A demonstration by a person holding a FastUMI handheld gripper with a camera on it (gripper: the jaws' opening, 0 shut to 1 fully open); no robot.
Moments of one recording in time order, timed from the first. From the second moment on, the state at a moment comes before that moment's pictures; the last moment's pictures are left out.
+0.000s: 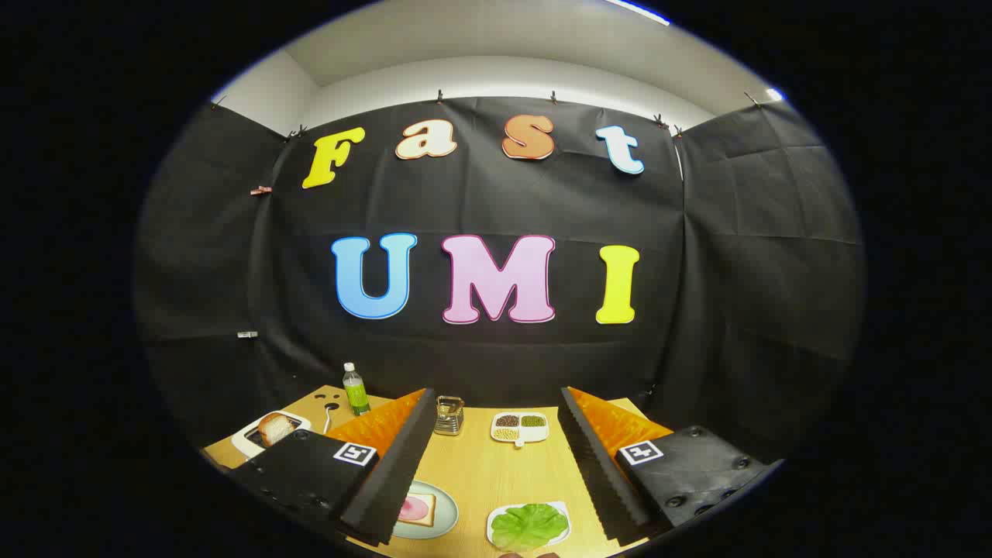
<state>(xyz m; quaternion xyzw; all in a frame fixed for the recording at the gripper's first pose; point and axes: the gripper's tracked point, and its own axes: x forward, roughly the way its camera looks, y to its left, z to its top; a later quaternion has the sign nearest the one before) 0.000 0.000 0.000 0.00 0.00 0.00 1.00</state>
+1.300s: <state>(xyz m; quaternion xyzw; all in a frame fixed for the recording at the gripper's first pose) 0.031 -0.015 -0.087 0.03 0.12 0.01 0.99</state>
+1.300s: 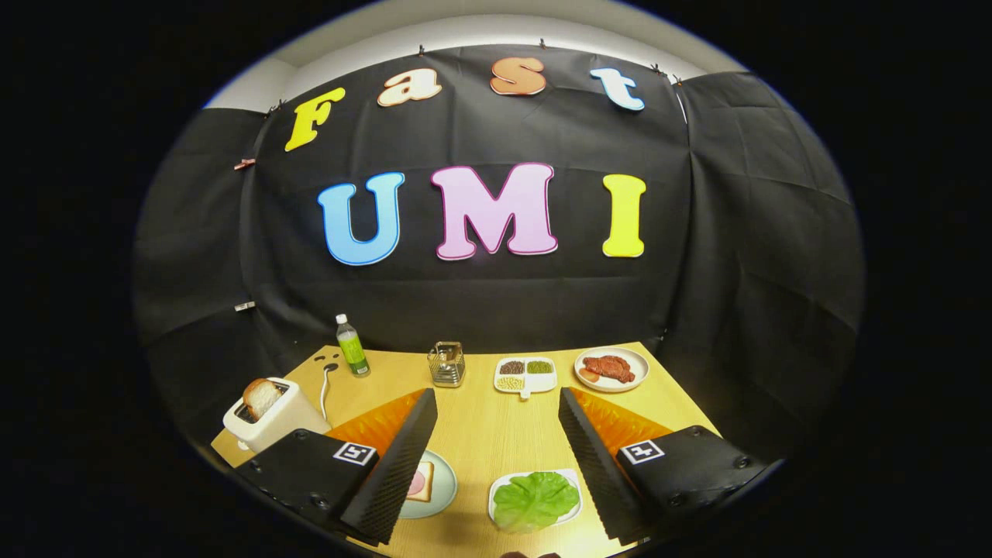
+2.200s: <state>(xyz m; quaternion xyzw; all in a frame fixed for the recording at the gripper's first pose) 0.041 -0.049 -0.280 0.02 0.32 0.01 0.95</state>
